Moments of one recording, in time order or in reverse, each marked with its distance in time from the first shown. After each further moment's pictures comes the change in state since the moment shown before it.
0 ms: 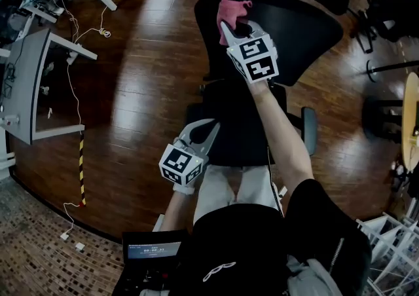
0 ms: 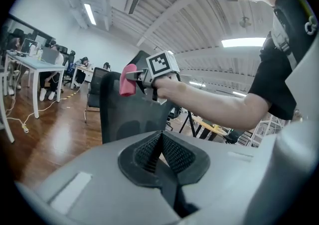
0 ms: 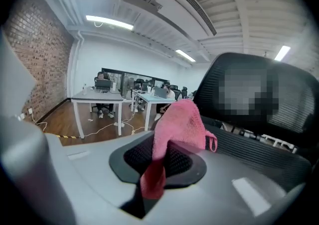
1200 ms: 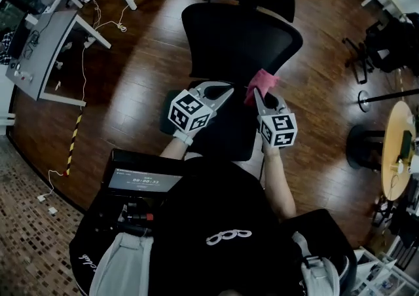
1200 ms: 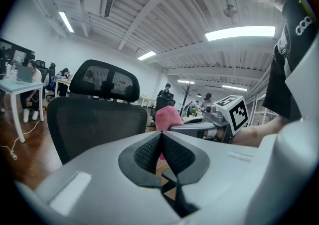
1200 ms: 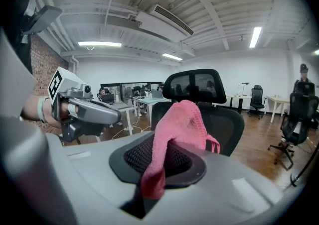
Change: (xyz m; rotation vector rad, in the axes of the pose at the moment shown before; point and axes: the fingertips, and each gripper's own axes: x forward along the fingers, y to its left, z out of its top) left arm 0.122 -0.138 0.104 0.159 -0.004 -0.077; right arm -0.301 -0.048 -0.110 0.227 -0.031 0.030
